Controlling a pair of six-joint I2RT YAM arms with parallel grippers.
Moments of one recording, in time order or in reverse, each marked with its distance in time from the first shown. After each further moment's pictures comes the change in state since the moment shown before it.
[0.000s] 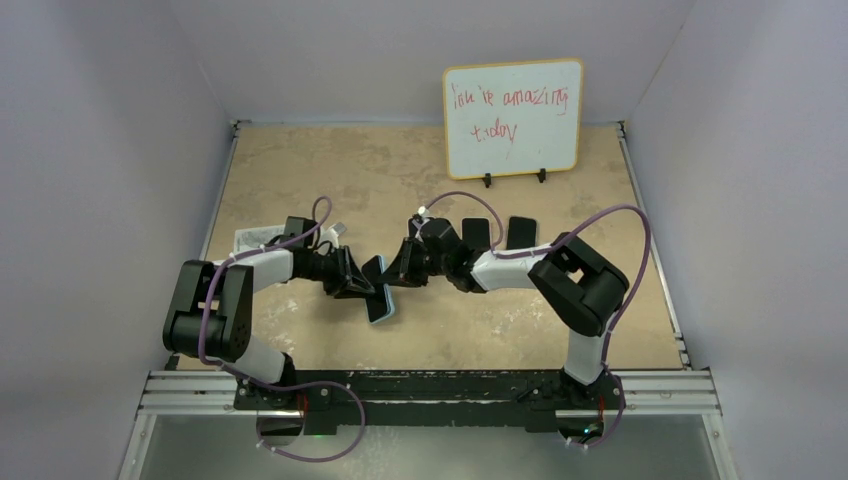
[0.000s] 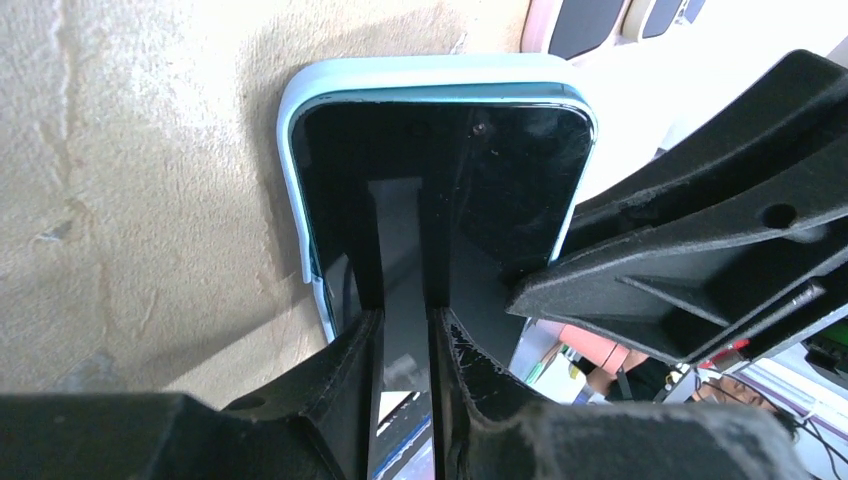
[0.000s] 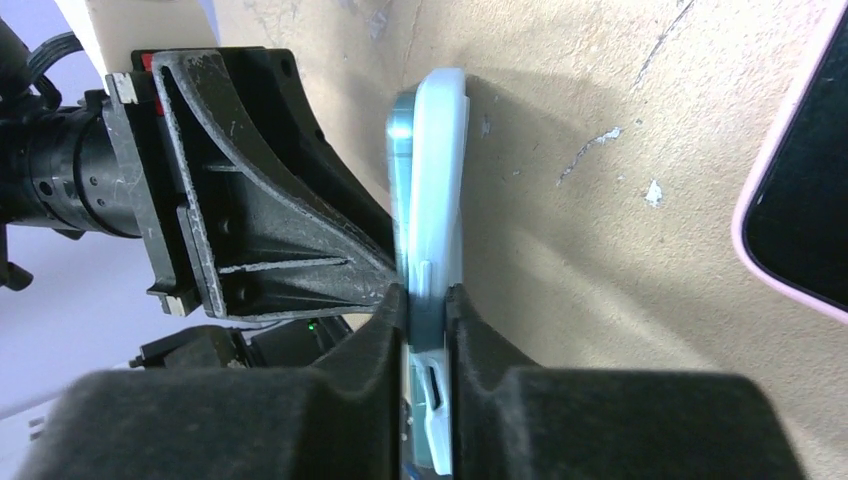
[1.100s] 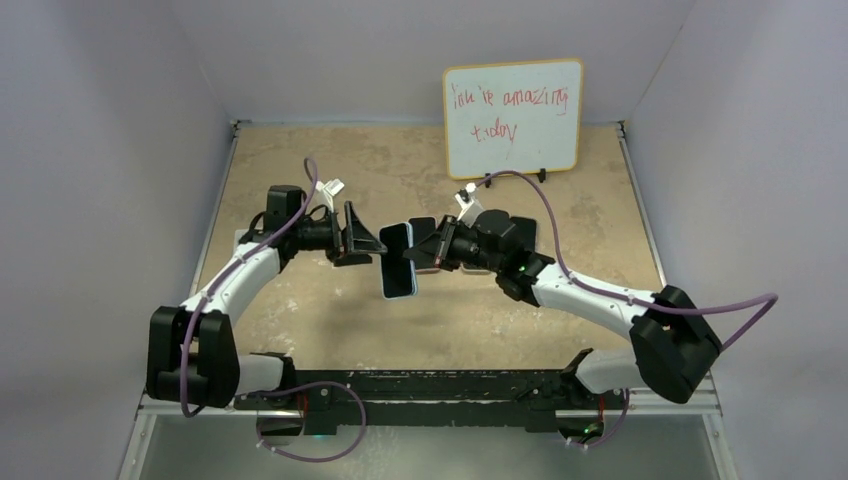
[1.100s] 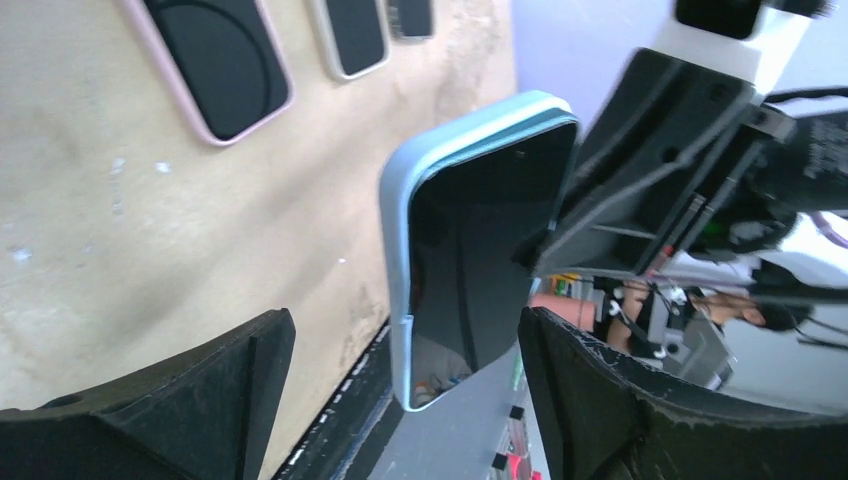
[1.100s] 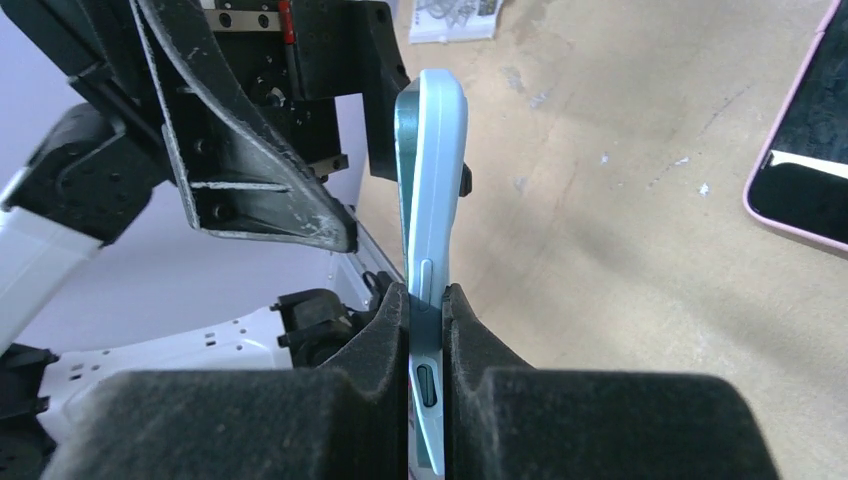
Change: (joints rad) left arm -0.006 -0.217 0.173 -0.039 0.175 -0.006; right arm -0.082 -0.499 -0.164 -0.064 0.027 -0.072
